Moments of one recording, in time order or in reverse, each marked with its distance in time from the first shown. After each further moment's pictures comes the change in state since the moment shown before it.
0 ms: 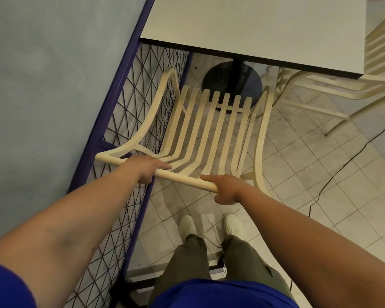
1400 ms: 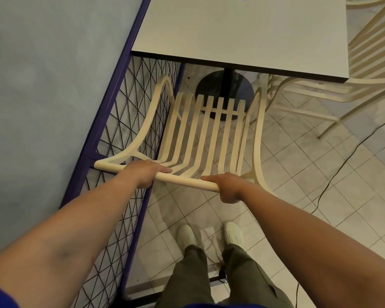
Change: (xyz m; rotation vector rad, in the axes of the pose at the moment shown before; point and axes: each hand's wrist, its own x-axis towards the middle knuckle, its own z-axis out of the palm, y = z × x) left_hand 0.017 0.006 -0.009 -0.015 0.092 0.017; right_hand 0.009 0.021 -0.015 -0.051 0.043 0.000
